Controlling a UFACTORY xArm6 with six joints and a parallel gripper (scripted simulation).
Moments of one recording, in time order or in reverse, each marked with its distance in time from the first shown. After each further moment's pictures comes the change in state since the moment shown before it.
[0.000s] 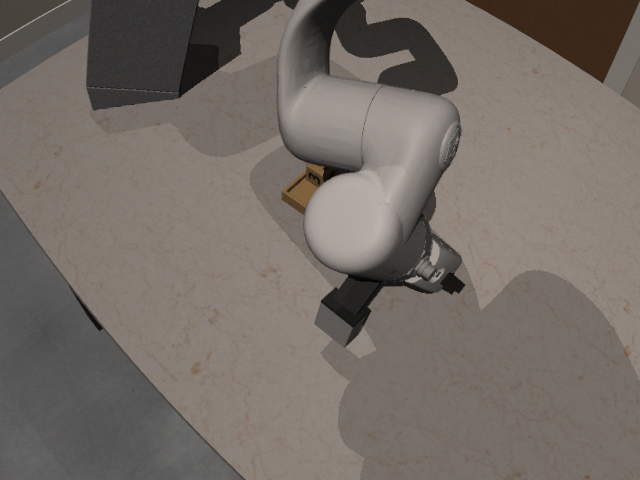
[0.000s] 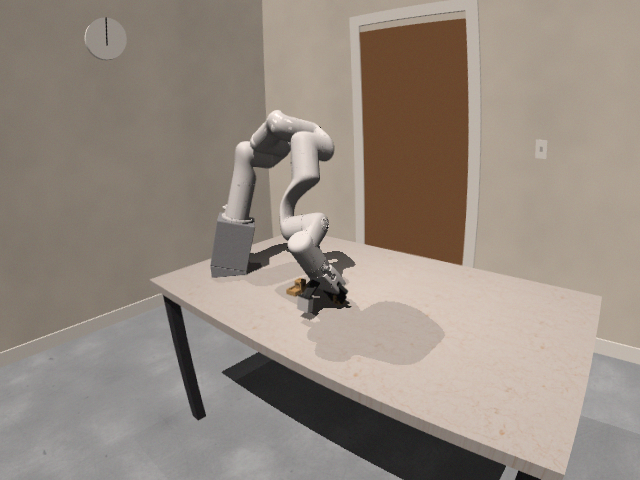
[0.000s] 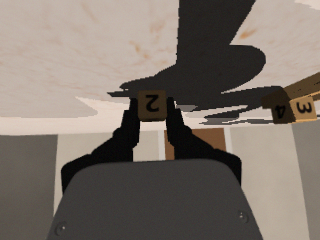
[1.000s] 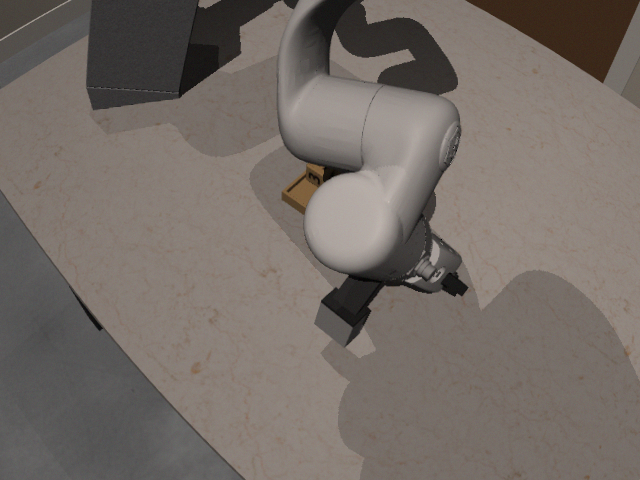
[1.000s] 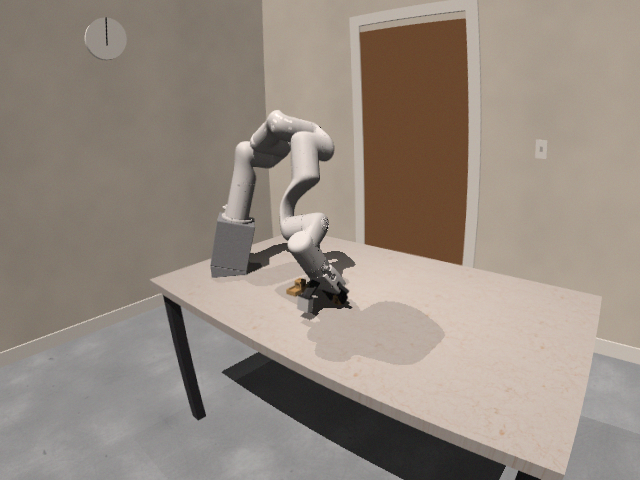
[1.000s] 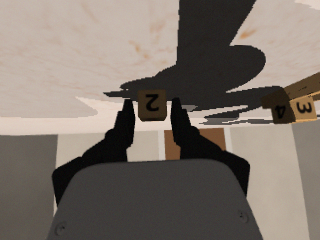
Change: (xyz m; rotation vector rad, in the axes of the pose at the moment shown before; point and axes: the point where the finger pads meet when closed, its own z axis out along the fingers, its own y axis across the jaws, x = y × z) arm 0.000 0.000 0.000 0.000 0.000 0.000
